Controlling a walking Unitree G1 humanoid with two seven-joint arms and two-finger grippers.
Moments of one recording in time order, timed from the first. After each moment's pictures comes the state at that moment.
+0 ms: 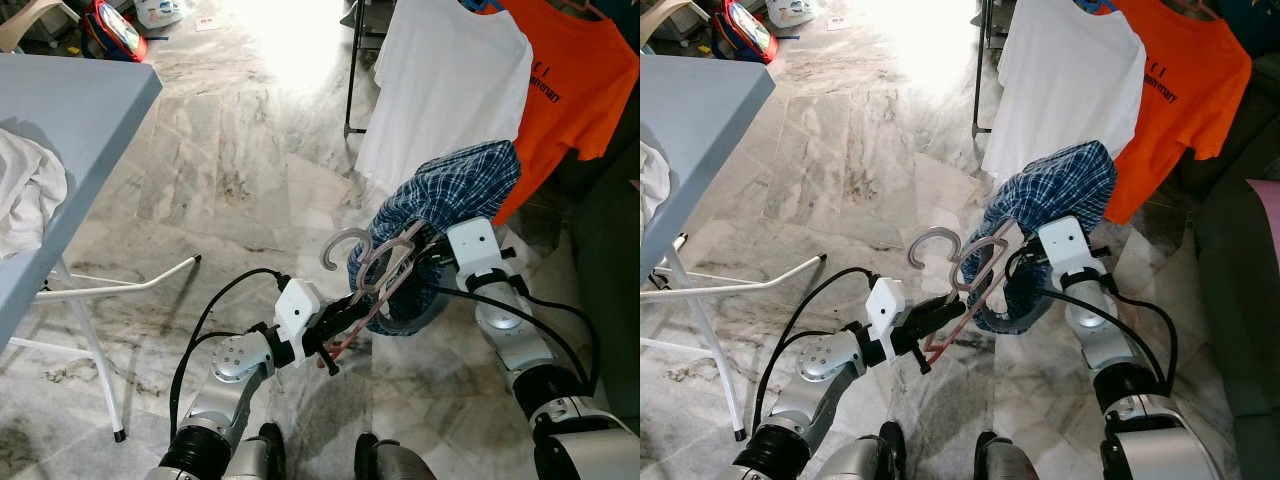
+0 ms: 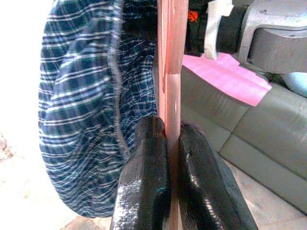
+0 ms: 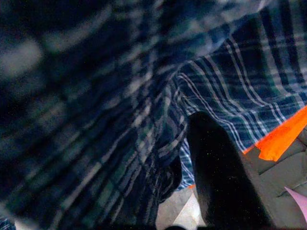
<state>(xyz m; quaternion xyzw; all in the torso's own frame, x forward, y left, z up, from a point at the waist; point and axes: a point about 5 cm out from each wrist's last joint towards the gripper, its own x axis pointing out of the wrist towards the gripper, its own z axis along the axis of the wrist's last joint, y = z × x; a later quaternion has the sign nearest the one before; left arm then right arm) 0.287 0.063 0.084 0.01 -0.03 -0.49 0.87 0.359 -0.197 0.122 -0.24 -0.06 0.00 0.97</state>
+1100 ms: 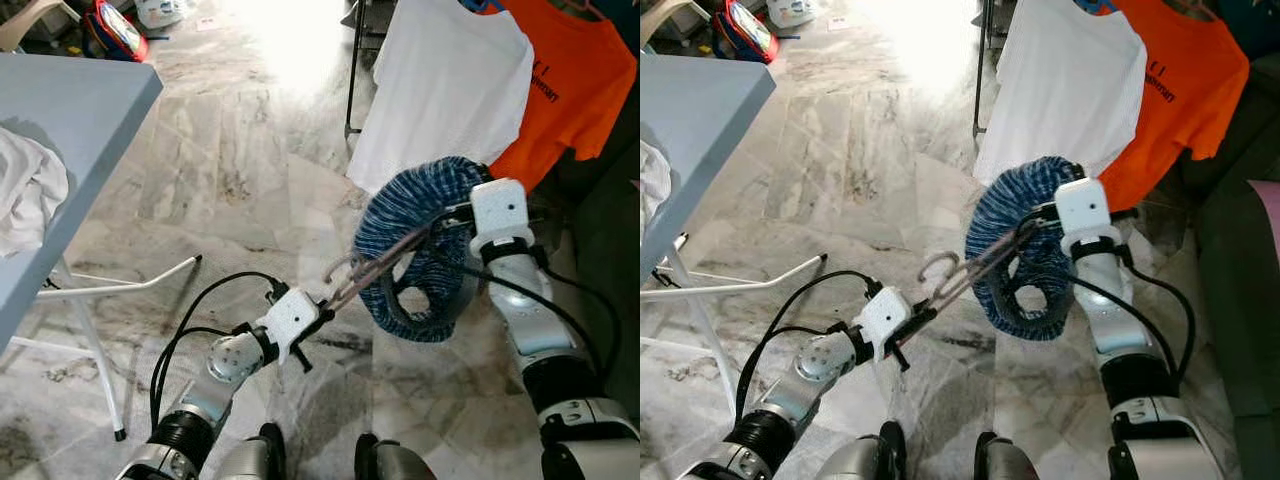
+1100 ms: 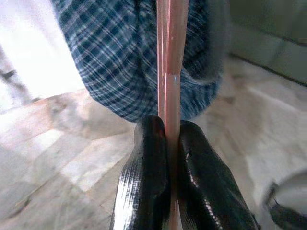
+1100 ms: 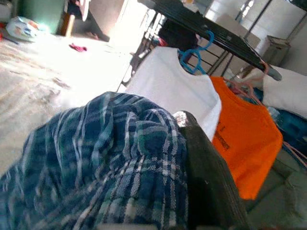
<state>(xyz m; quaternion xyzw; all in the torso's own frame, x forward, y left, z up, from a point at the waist) 0.295 0.091 0.051 0.21 0.05 -0.46 0.86 0.362 -0.203 0.178 -0.22 -0.15 -0.03 0.96</state>
